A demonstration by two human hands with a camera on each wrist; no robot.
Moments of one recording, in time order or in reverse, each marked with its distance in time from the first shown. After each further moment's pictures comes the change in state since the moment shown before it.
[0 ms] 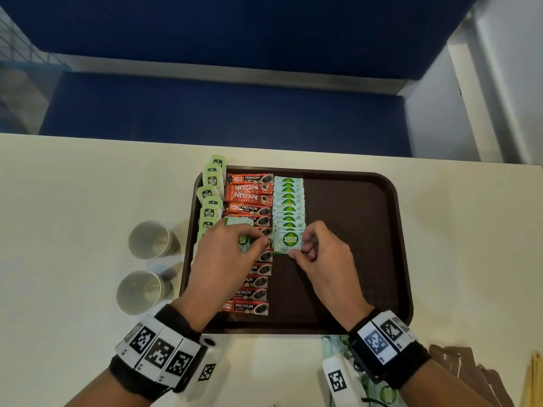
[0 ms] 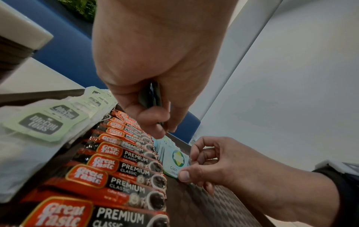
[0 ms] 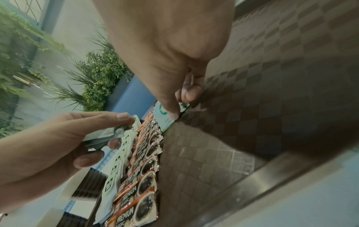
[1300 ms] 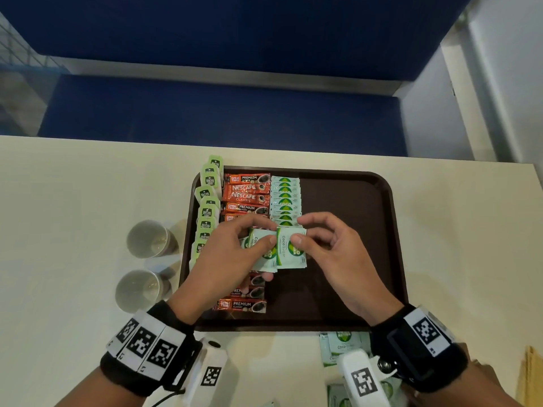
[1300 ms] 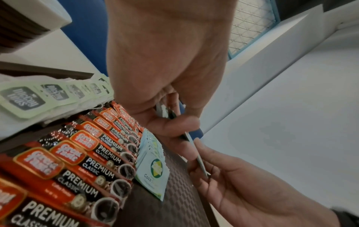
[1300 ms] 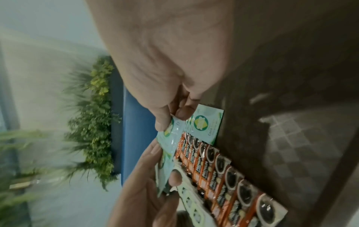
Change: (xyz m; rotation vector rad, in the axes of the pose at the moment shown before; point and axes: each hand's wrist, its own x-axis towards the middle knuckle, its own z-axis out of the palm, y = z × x) left_hand -0.007 0.020 -0.013 -0.529 -0.287 -0.183; right_hand -0.003 -0.038 -0.048 0.746 -0.169 0.242
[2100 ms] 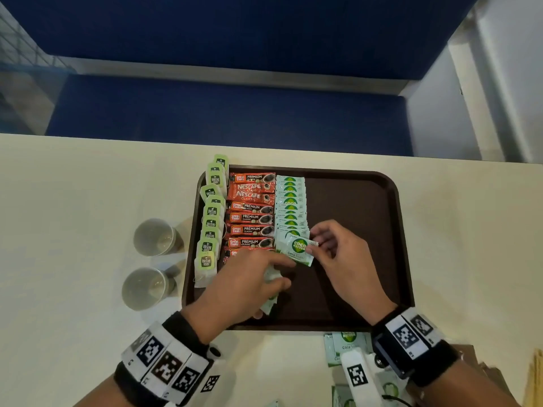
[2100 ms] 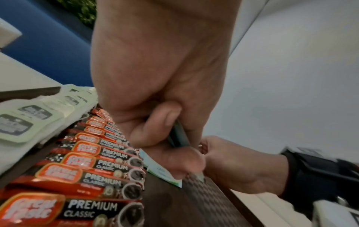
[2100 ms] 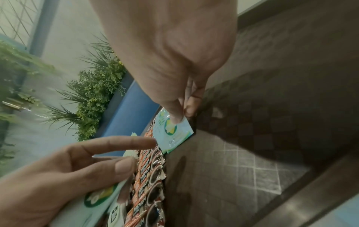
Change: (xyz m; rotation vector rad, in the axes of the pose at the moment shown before) left_hand -0.008 -0.022 0.015 0.515 -0.244 -0.030; right_hand 0.017 0.044 -0.015 -0.565 0.141 -0.146
